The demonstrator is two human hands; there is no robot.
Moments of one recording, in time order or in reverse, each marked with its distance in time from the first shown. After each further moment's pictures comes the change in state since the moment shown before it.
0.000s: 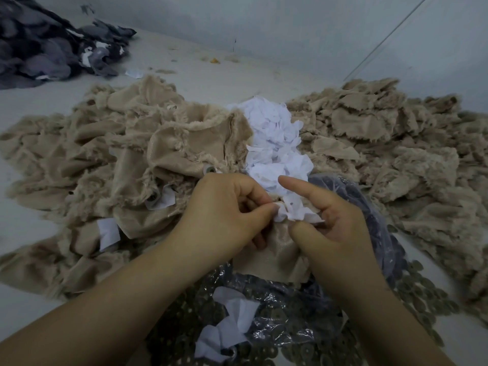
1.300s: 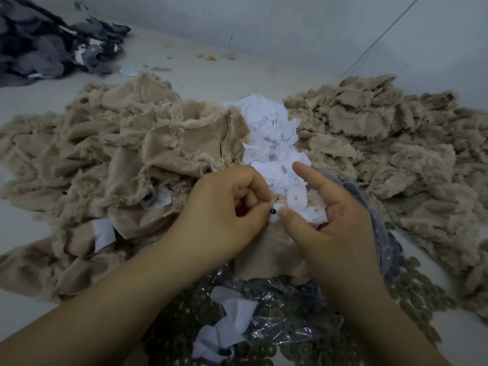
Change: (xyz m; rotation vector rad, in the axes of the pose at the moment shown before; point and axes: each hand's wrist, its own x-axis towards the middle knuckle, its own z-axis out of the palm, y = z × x) left_hand 0.000 -0.004 -0.003 0.148 0.006 0.175; right_hand -0.002 -0.006 0.005 -0.118 0.153 -0.033
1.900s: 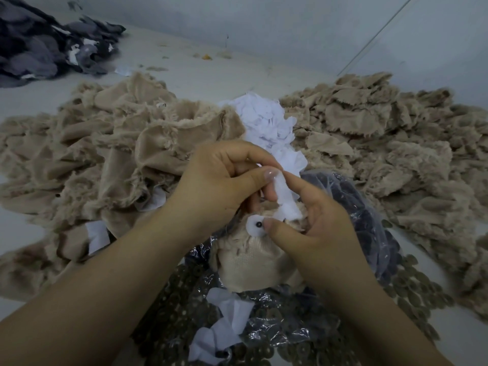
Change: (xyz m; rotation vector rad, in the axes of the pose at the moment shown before) left_hand 0.029 -0.001 -0.003 -0.436 -0.055 -0.021; right_hand 0.005 0.006 0.004 0.104 -0.203 0.175
